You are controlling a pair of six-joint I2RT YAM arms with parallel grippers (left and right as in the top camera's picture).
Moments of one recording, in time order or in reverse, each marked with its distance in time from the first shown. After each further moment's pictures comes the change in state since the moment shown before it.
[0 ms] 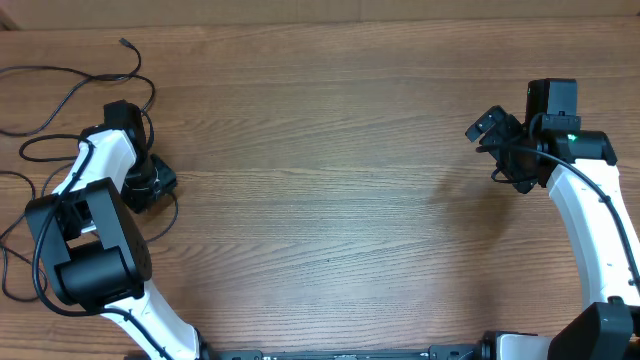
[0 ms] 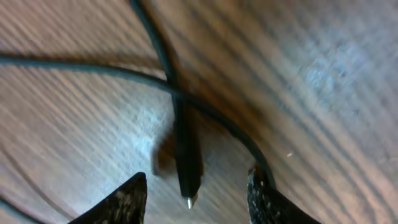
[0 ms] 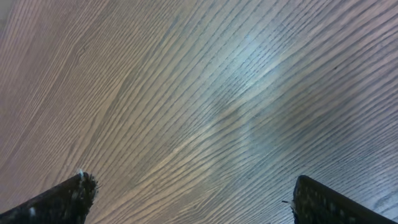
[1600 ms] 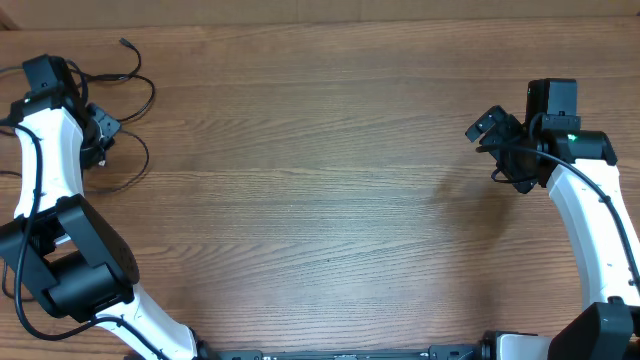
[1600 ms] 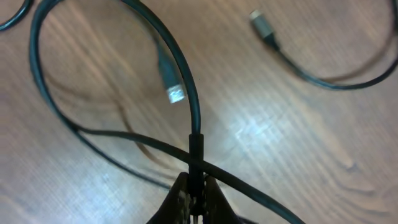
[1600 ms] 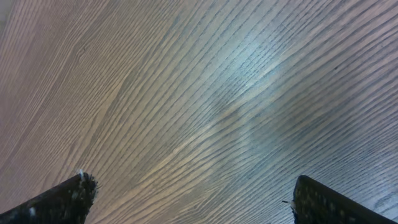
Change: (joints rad) left arm 0.129 -0.020 0.330 -0.044 0.047 0.008; right arm 0.000 0.000 0.000 0.000 0.000 0.000
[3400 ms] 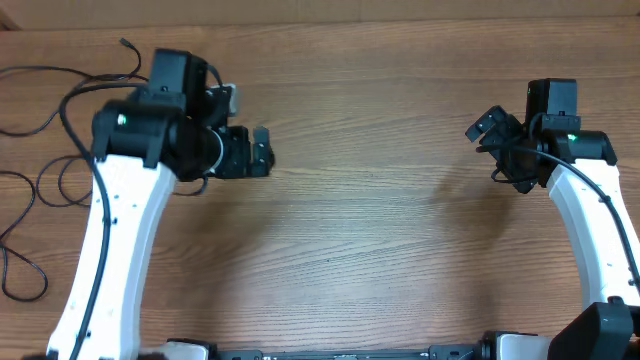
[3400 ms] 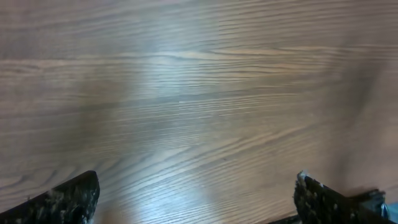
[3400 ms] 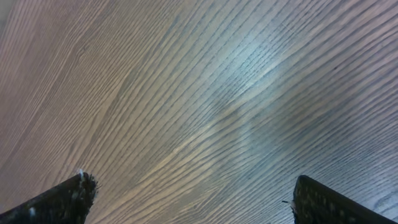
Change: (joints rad) left arm -0.594 -0.494 -0.004 -0.458 0.388 0.305; right arm 0.000 0.000 0.000 0.000 0.000 0.000
